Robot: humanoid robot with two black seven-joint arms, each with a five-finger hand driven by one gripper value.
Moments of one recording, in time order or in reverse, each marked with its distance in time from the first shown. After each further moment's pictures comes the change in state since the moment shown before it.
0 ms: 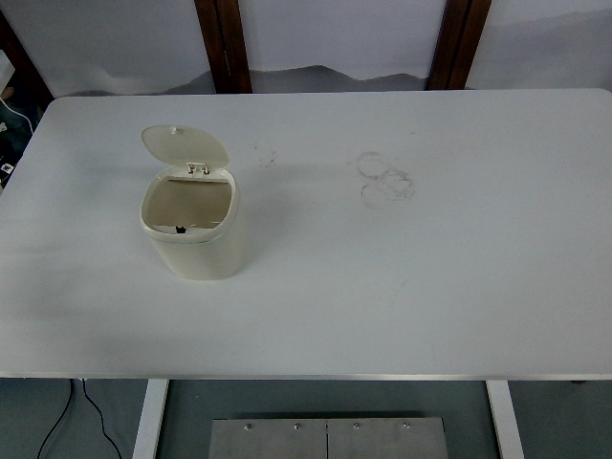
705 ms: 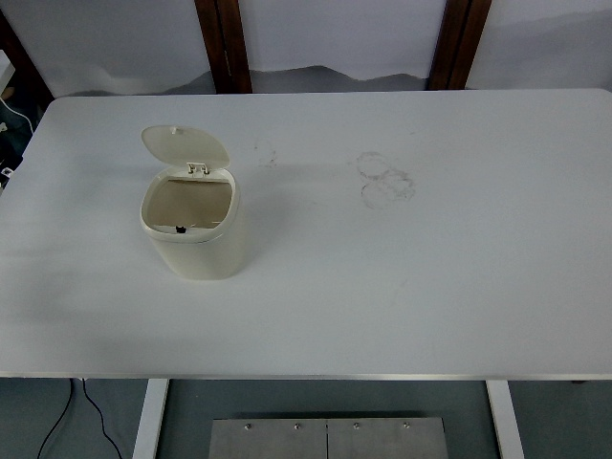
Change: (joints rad) left arm 0.011 0.000 0.001 0.000 0.001 0.002 0.000; right arm 0.000 0.000 0.001 0.000 0.000 0.000 0.000
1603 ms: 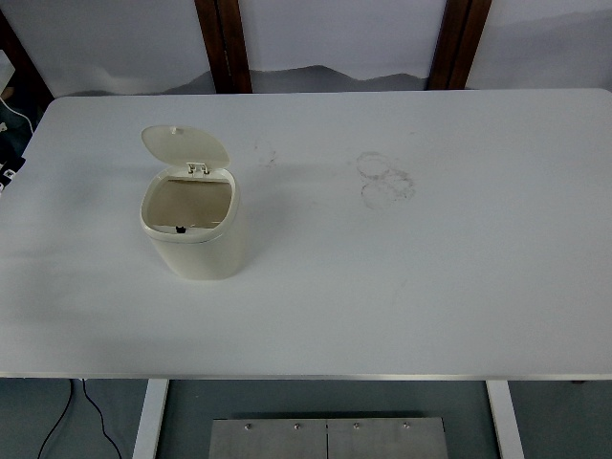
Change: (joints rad) left arm 0.002 -0.006 0.000 -0.001 0.001 0.000 0.000; right arm 0.000 0.000 0.000 0.000 0.000 0.000 0.000
